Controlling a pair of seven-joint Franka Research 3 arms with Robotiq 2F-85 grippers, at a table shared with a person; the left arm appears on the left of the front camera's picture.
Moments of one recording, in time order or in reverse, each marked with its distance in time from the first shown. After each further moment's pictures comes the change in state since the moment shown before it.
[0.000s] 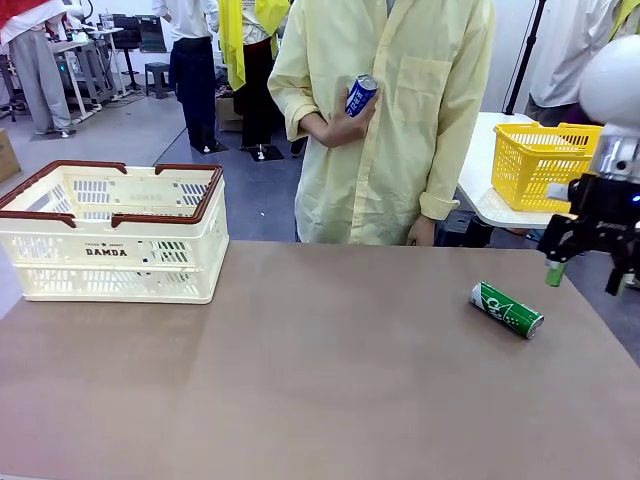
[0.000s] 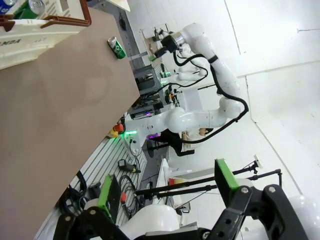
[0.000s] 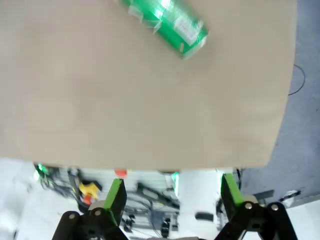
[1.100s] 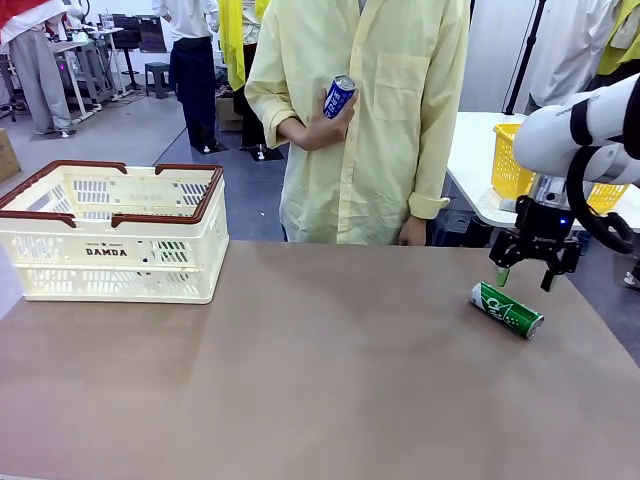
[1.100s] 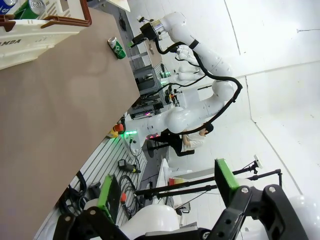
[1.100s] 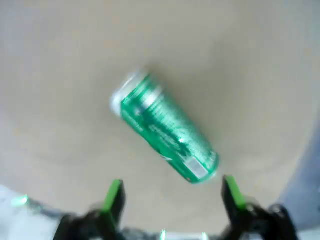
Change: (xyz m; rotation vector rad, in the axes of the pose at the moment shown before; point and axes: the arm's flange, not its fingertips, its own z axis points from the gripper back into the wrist) left arm 0.000 0.000 0.000 0.000 0.000 0.000; right arm 0.109 0.015 -0.046 -0.021 -0.071 0.198
